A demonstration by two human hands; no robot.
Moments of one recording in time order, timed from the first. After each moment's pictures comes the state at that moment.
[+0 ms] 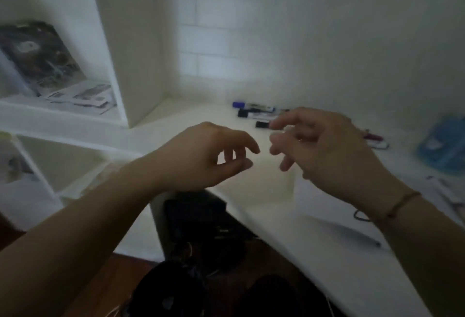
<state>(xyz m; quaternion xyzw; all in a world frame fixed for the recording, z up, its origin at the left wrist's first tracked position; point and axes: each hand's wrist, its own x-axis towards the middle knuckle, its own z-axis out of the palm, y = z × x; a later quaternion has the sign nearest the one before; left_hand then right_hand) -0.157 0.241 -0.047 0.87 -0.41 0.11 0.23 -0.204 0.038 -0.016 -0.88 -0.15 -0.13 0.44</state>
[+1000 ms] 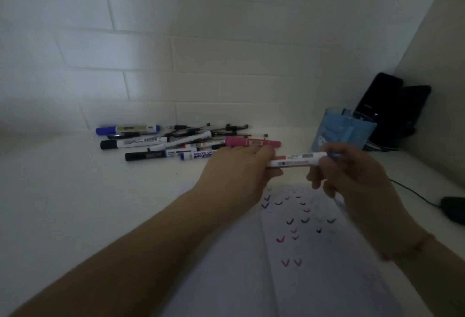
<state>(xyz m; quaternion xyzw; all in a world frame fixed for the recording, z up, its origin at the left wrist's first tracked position) -0.071 -0.034 -0.091 0.85 -0.45 0.19 0.19 -0.181 -0.199 -0.077 -0.81 0.02 -0.25 0.53</state>
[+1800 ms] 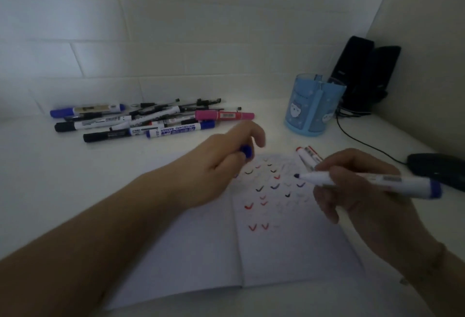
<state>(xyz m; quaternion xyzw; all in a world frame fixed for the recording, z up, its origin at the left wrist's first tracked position) -0.091 -0.026 -0.095 0.74 -0.54 -0.09 0.38 -0.246 -0.204 -0.095 -0.71 0.01 -0.21 0.67</state>
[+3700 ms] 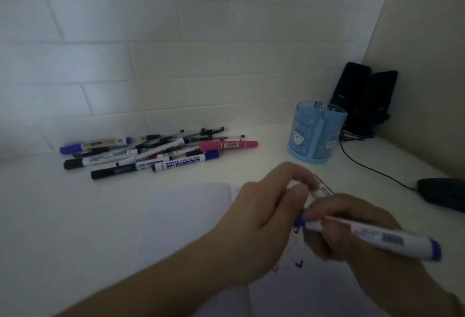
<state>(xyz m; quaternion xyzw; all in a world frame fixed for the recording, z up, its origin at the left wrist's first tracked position) -0.141 -0.052 -0.087 0.65 -0.50 -0.13 0.56 -0.217 -0.186 -0.077 -0.77 -0.03 -0.14 0.62</state>
